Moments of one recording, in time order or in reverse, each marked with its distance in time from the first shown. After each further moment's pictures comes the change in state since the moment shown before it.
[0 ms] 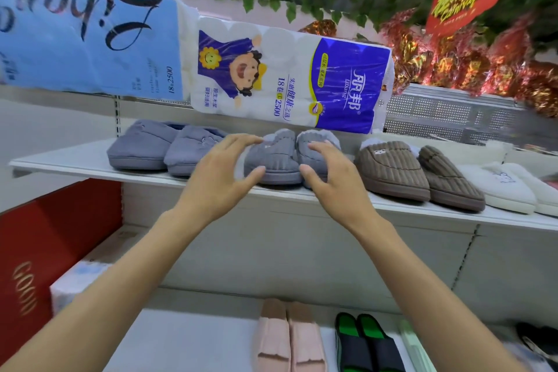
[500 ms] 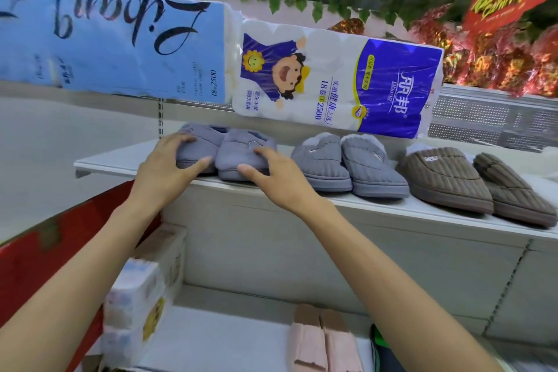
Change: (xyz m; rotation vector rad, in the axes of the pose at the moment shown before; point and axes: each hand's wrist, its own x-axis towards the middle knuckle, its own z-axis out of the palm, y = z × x) left_hand -0.021 -0.139 -0.092 0.111 0.149 -0.402; right_hand 0.048 -0.102 0.125 0.071 -0.327 -0.023
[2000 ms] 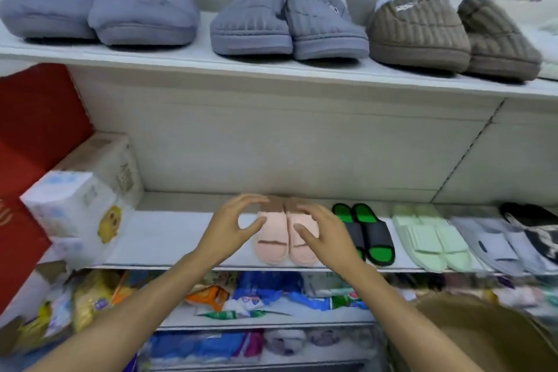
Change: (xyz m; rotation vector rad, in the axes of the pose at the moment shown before) left_hand -0.253 -0.002 0.233 -0.293 -0.629 0.135; right_hand -0.287 0.240 0.084 0.057 -0.064 0.282
